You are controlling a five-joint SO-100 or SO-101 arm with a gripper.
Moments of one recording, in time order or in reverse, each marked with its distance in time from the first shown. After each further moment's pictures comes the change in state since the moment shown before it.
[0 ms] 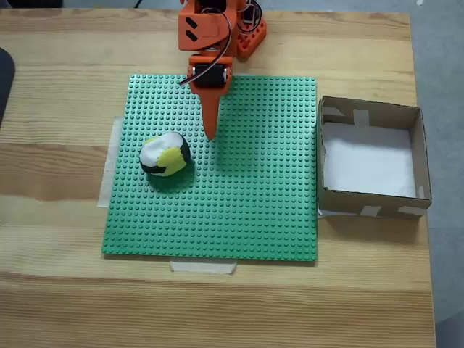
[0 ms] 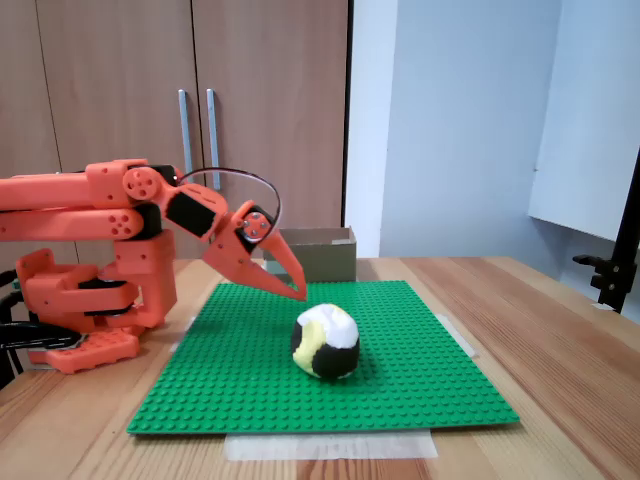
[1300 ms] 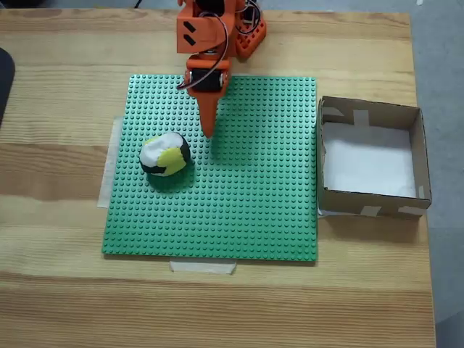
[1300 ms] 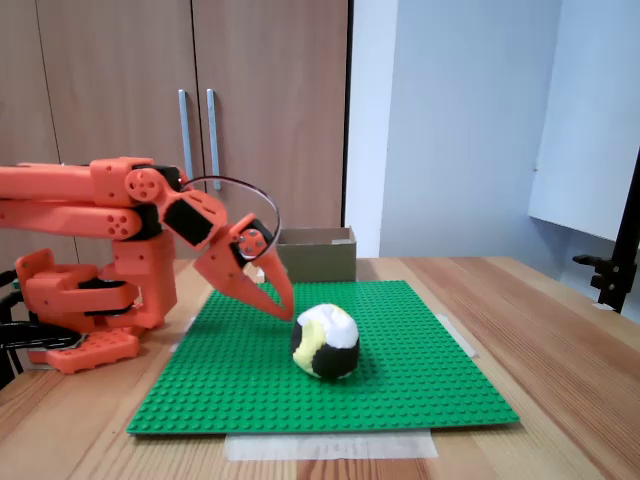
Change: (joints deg) arm 2.5 -6.7 -9.0 3.3 1.8
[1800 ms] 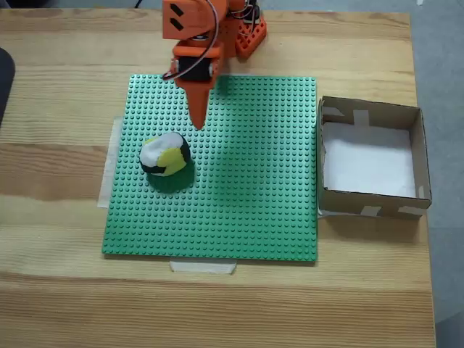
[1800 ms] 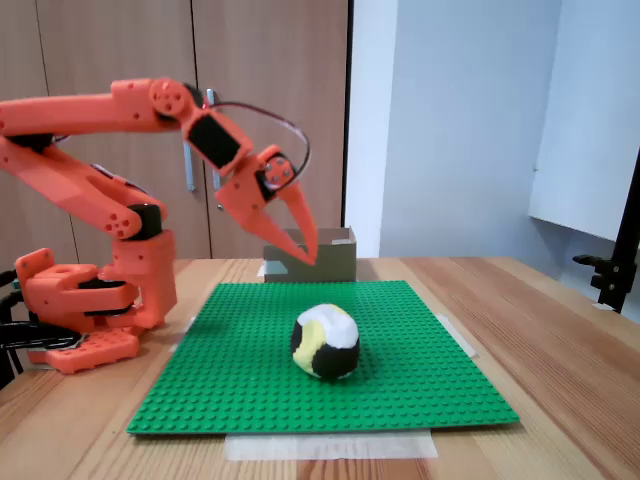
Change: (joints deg) arm 0.7 -27.9 -35.1 10.5 1.8
